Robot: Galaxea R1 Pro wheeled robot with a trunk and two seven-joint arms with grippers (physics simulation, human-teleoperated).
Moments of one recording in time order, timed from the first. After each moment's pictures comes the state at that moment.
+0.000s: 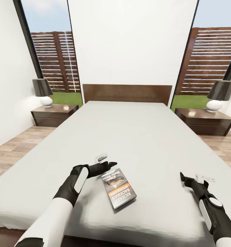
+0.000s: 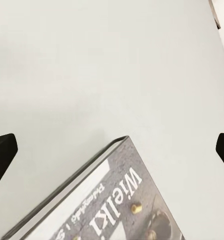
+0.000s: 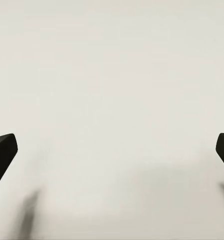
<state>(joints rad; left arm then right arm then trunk) -0.75 -0.17 0.05 -0.79 0.37 0.69 -0.31 -0.47 -0.18 -0.40 -0.87 0.00 -0.02 0.16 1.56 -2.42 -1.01</state>
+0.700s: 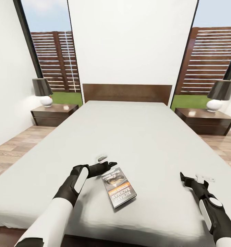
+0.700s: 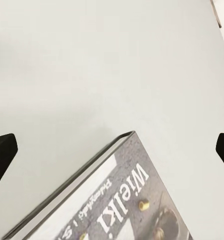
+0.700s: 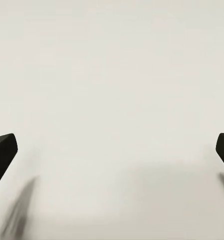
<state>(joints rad) -0.75 -0.17 0.05 -0.78 0.37 0.69 -0.31 -0.47 -0.18 -0.40 -0.87 0.00 -0.02 0.16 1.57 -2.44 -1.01</state>
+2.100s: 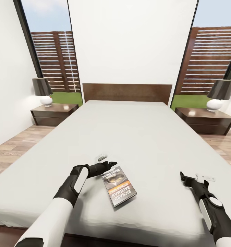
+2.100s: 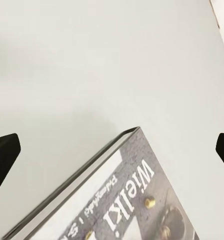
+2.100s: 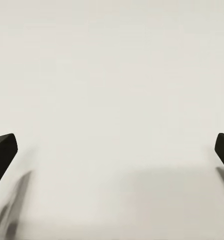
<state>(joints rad) -0.75 -0.17 0.05 -0.79 0.38 0.68 -0.31 -0.47 -0.18 -0.40 -0.87 0.00 -0.02 0.16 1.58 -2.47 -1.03</state>
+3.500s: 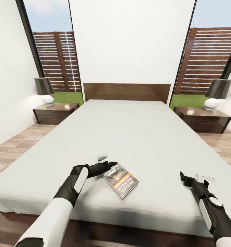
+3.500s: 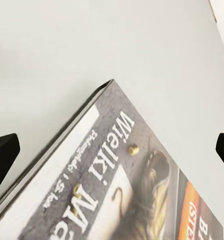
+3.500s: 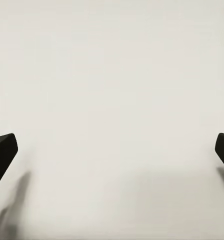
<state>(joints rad) -0.75 -0.17 0.05 -0.79 0.38 0.69 -0.32 -0.47 -0.18 -0.40 -0.88 0.00 -0.02 0.16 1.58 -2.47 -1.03</state>
